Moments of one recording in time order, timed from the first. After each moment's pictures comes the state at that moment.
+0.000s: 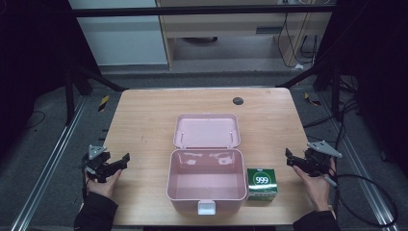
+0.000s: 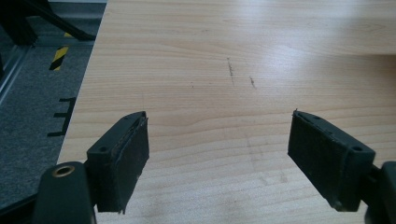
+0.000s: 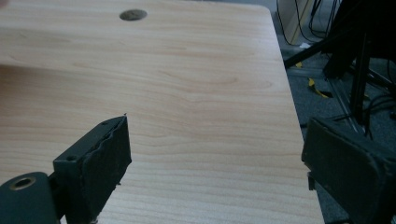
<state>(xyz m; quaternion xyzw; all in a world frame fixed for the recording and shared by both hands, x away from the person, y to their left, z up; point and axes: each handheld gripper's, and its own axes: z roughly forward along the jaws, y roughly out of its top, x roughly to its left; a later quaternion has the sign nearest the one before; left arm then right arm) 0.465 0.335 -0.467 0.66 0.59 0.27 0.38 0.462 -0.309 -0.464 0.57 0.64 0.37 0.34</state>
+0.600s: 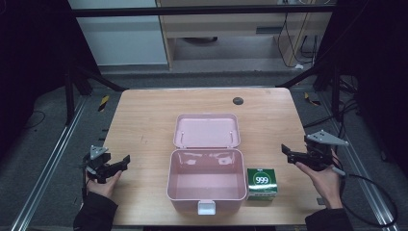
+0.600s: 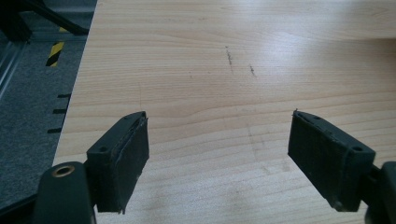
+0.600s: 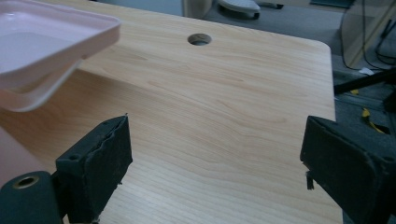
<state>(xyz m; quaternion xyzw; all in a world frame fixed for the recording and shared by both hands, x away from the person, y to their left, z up) 0.466 0.336 -0.470 0.68 0.58 0.27 0.36 0.461 -0.299 -0.411 0.49 0.71 0.42 0.29</state>
